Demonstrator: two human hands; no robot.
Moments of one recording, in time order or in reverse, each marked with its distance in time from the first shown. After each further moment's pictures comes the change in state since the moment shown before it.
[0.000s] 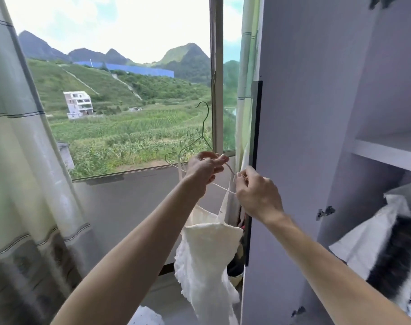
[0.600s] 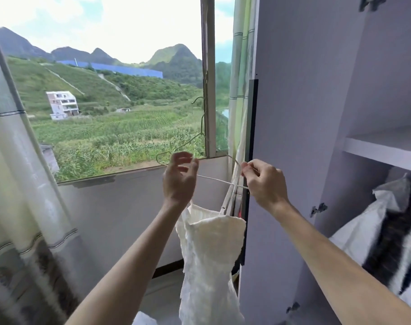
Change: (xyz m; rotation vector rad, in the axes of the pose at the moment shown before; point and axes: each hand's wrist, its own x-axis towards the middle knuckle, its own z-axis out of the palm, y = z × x) left_hand 0.007 -0.032 -0.046 0.352 0.263 0.596; right_hand 0.027 0.015 -0.004 0.118 0.185 -0.055
